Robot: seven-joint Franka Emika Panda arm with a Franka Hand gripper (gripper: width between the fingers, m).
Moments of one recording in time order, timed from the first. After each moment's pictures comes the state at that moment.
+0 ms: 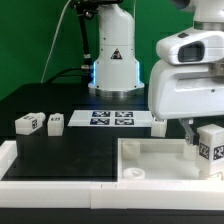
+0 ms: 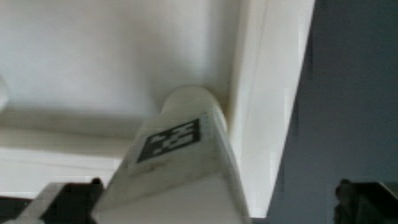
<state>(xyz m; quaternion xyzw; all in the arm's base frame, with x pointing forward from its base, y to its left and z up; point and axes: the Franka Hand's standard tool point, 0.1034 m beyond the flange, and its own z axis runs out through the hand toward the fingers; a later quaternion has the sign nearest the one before) 0.639 0.126 0.083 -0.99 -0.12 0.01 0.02</state>
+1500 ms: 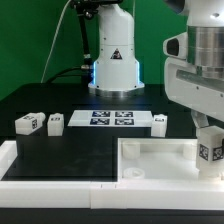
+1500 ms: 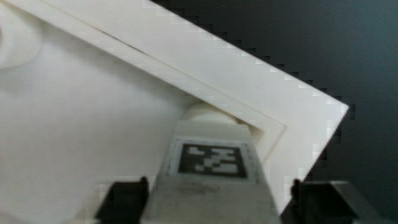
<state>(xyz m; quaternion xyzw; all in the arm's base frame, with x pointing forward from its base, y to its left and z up) 0.637 0.125 0.078 -0.85 0.52 0.03 0.02</state>
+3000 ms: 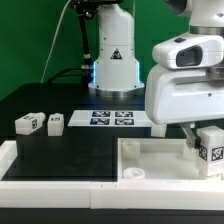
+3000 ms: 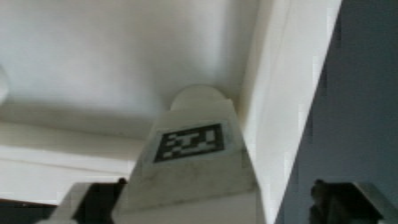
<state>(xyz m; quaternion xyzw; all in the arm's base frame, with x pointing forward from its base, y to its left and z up) 0.638 0.125 0.077 -1.00 -0.08 0.00 0.02</state>
